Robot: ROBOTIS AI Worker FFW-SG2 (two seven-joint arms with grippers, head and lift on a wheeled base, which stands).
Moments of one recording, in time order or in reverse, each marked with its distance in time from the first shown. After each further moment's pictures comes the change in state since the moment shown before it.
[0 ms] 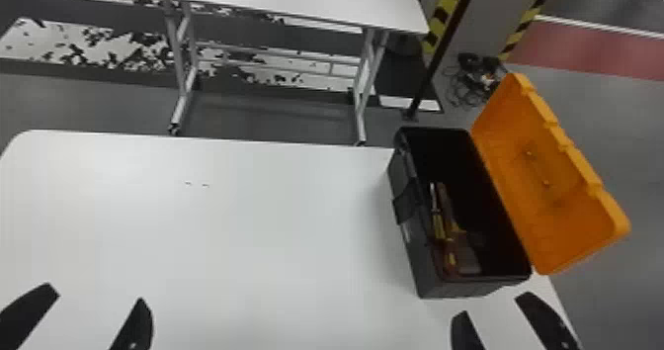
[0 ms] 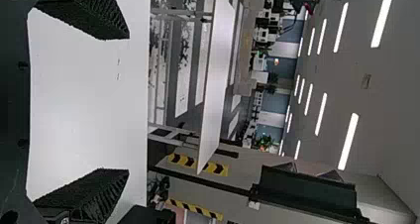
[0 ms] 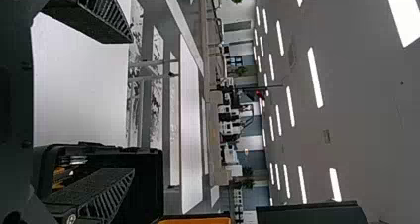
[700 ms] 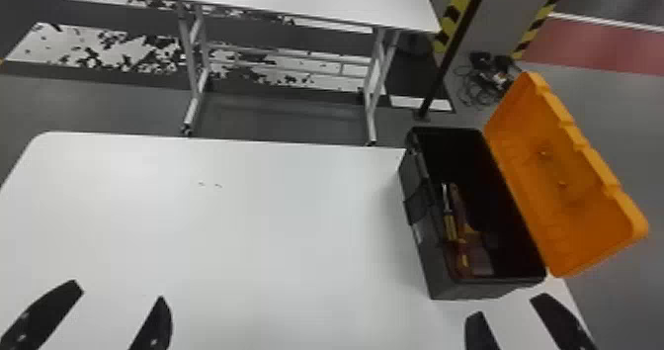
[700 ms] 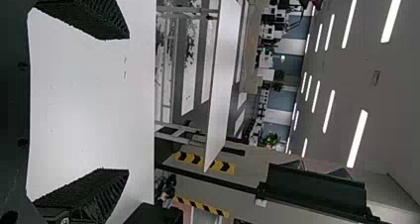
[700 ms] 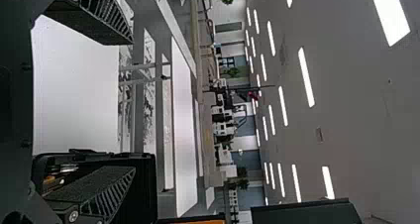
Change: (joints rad) left arm -0.013 -0.004 -0.002 -0.001 -0.016 0.030 -0.008; right arm 0.019 0.000 0.021 -0.016 -0.021 -0.030 0.000
